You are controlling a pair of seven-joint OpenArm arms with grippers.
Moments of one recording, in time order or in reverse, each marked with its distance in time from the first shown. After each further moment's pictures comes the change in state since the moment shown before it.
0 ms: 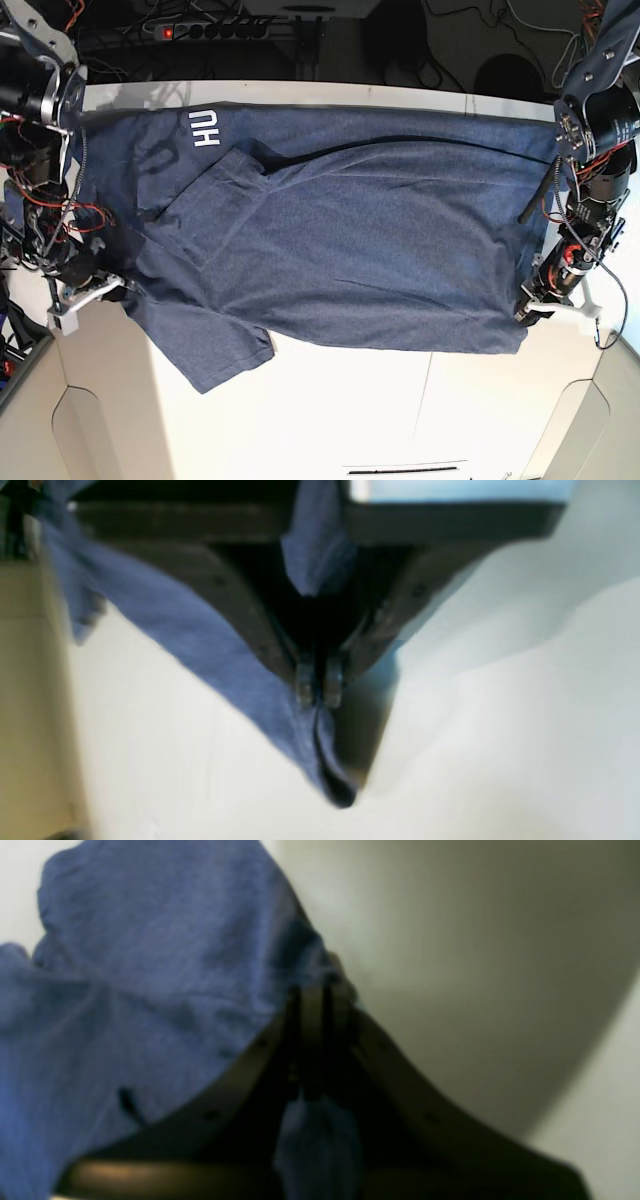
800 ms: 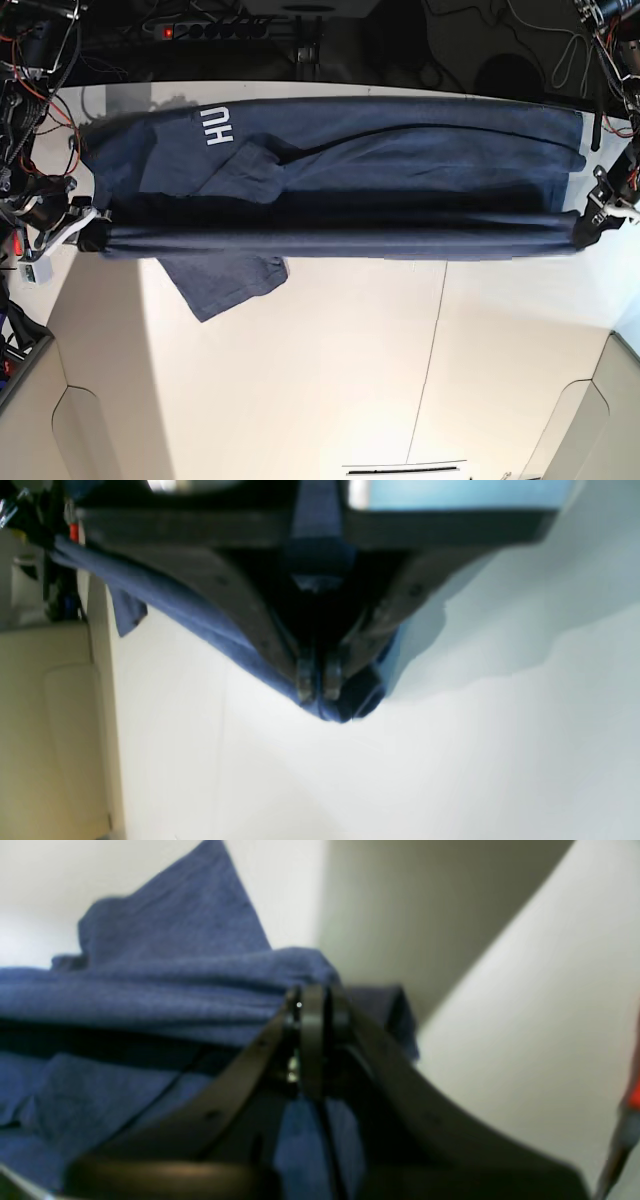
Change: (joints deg) left arm 29.6 -3.5 -17.0 32.5 -23.7 -3.5 28.7; right arm -24.6 -0.2 7.3 41.3 9.8 0.6 -20.5
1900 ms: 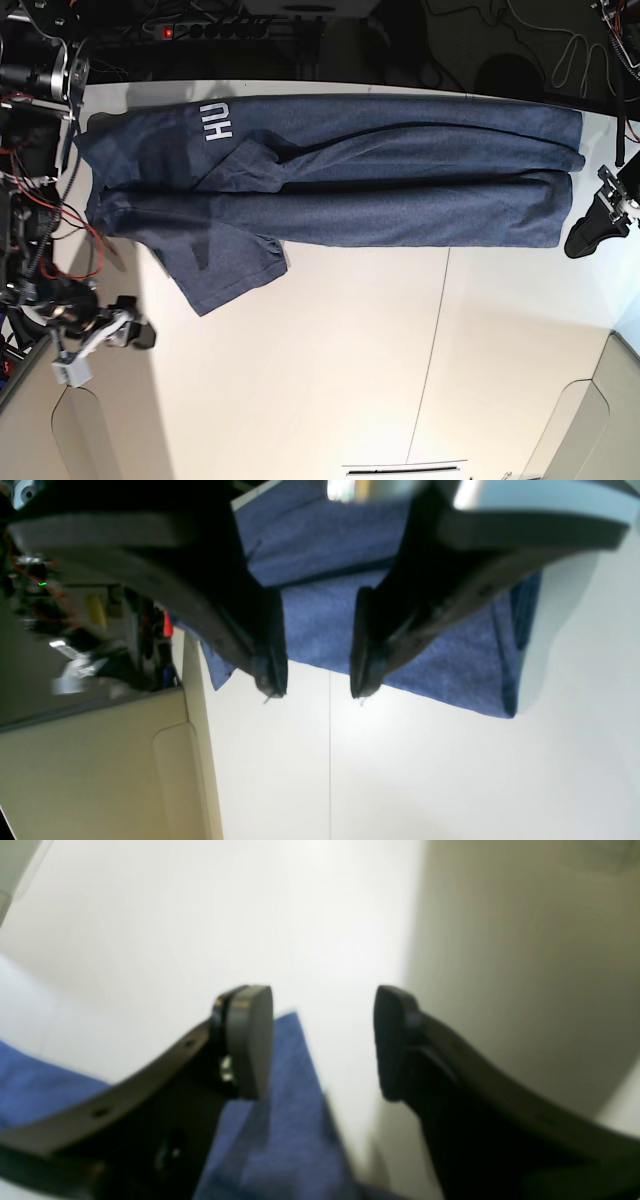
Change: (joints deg) left arm 4.0 -1.2 0.0 11.9 -20.6 0.0 21.1; right arm 23.0 -0.7 -14.0 -21.9 1.9 -0.6 4.8
